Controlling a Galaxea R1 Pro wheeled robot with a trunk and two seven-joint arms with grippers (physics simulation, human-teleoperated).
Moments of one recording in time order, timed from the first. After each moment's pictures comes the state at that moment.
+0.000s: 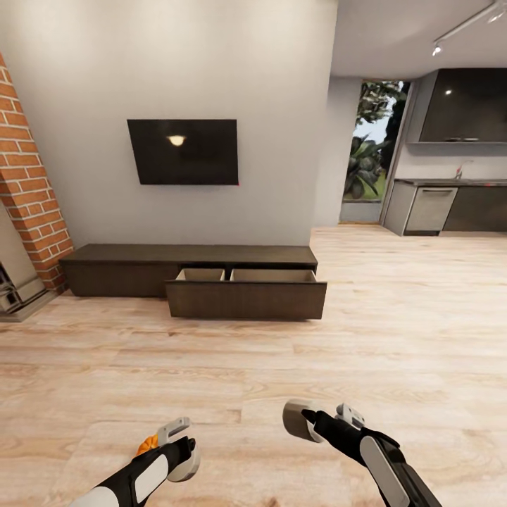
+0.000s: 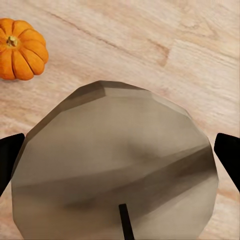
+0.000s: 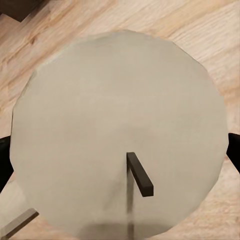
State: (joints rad) left arm -0.58 0.03 -0.59 -0.25 1.00 0.07 0.13; right arm -0.31 -0.06 0.09 -0.98 -0.76 0.53 -0.03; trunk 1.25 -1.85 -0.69
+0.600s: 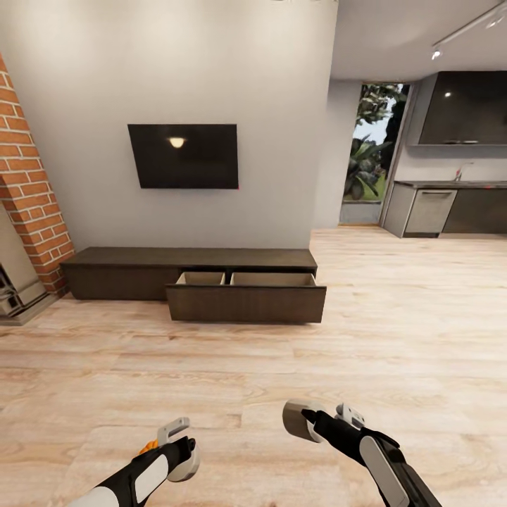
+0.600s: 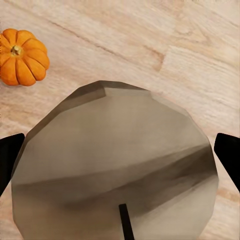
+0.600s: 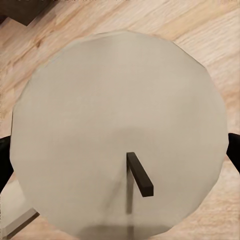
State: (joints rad) left arm -0.58 0.03 -0.59 -0.25 1.00 0.07 0.13; right arm -0.31 -0.06 0.08 -0.98 -0.76 0.53 -0.03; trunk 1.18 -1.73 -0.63
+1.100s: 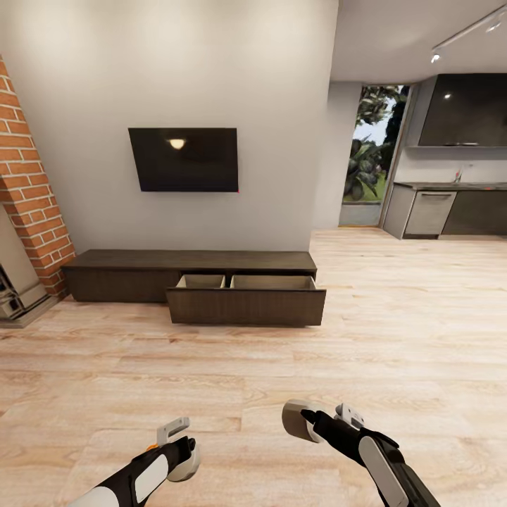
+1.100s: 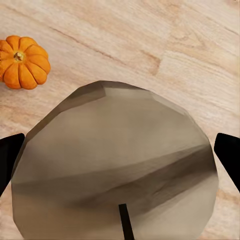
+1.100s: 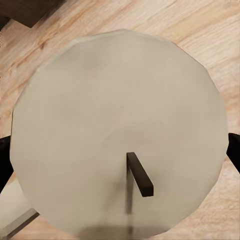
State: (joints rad) left arm -0.58 0.03 -0.58 -0.25 1.00 0.07 0.13; right arm -0.31 -0.06 0.09 -0.97 -0.76 0.52 -0.03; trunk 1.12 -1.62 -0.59
